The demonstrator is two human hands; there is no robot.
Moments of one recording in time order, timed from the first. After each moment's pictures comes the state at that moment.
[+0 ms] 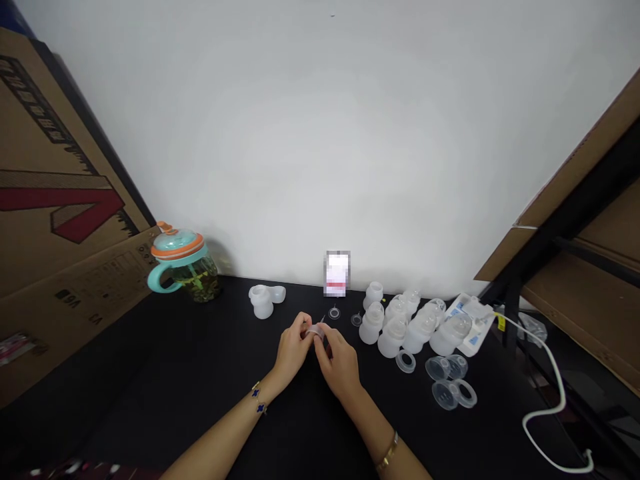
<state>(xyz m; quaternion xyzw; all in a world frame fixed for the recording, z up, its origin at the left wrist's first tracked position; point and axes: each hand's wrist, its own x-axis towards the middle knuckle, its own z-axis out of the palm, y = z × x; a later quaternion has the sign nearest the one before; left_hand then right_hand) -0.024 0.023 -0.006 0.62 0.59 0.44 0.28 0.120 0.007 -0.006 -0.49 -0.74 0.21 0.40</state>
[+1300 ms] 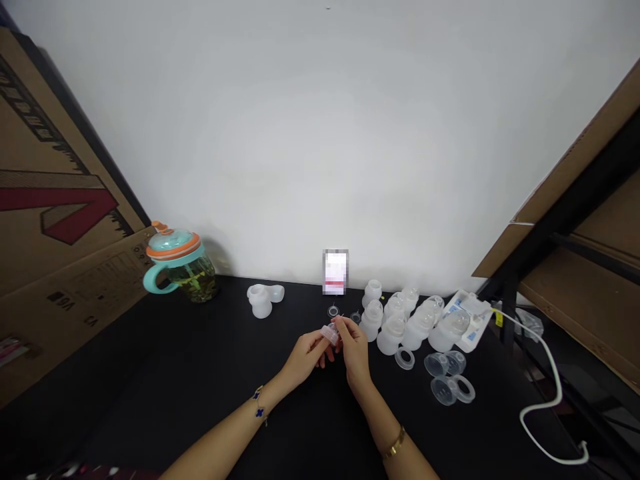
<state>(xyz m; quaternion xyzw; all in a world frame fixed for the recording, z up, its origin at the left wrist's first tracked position) -0.002 0.018 -0.013 0.60 0.41 0.44 0.52 0.130 0.027 -0.001 -0.46 -0.42 0.52 0.58</state>
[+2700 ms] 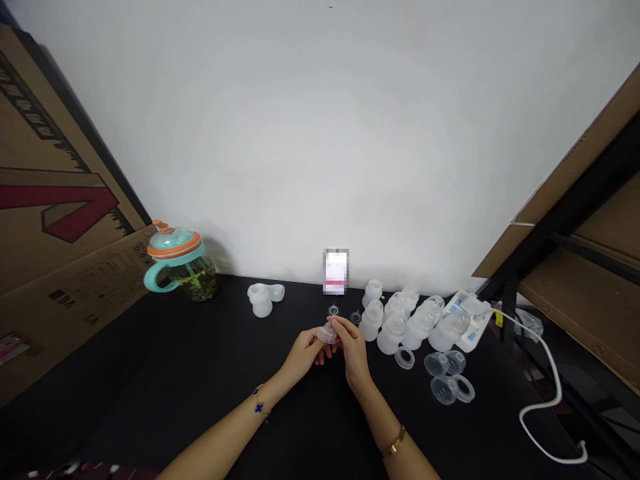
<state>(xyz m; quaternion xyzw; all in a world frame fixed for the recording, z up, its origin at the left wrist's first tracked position) -0.001 0.022 -0.014 0.55 0.42 0.44 0.57 0.130 0.025 0.002 -0.44 -0.41 0.56 0.57</state>
